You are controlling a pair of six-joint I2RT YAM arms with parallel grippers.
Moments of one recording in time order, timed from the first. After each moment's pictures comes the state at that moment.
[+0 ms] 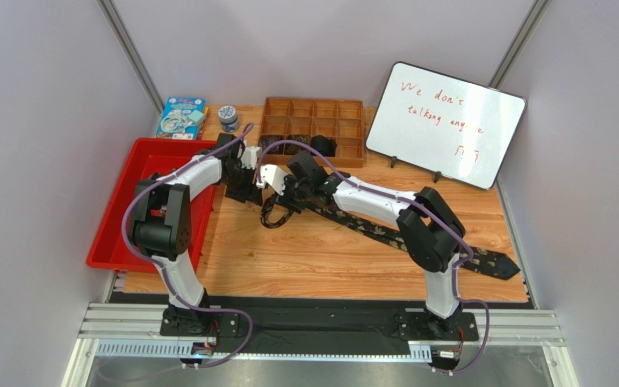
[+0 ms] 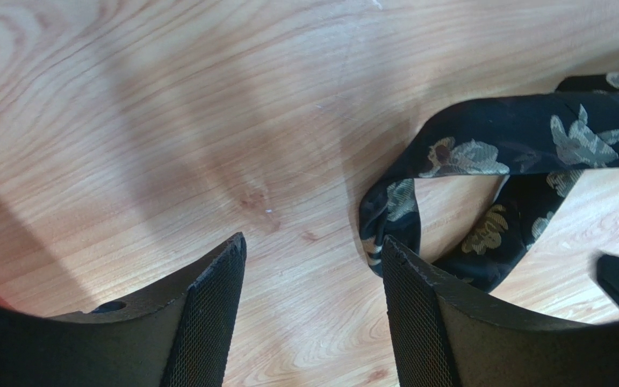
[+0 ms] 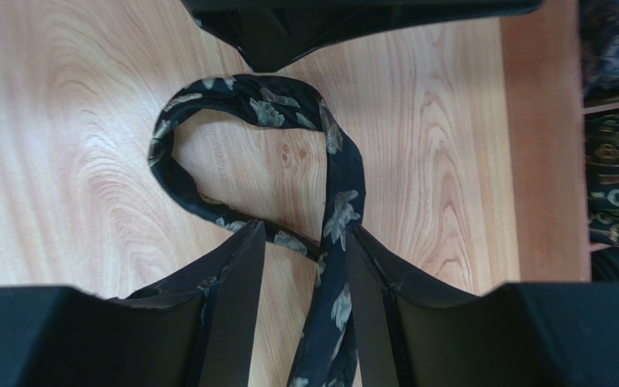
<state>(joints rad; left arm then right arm) -0.18 1.82 1.21 -0.61 0.30 0.06 0.83 1.94 1.43 -0.24 -0.20 -0.52</state>
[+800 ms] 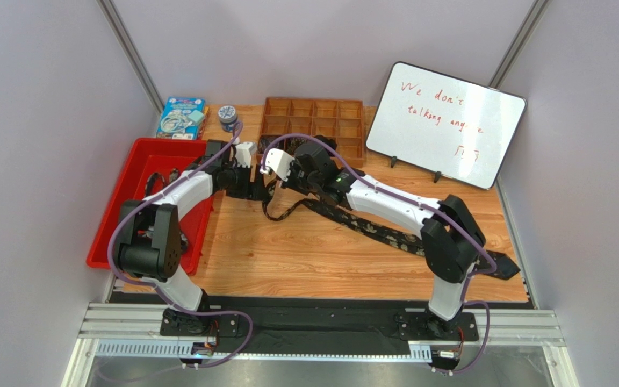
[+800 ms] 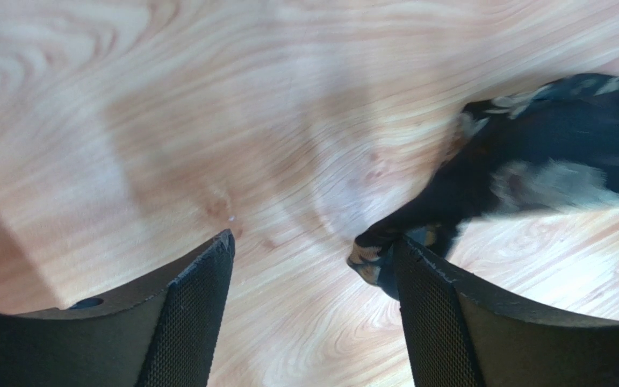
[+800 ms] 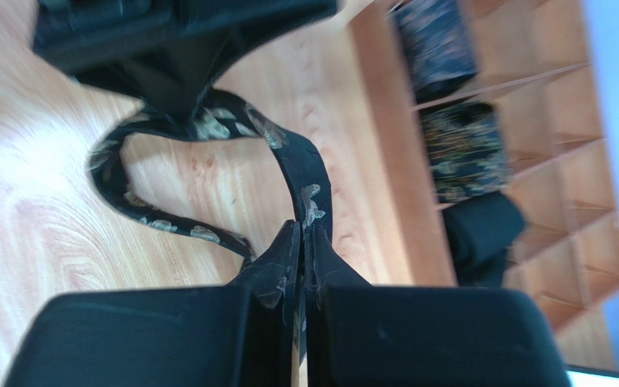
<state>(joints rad) -0.16 1.65 1.04 -0.40 0.40 -0.02 0.84 1.85 1.41 -0.17 -0.04 -0.55</state>
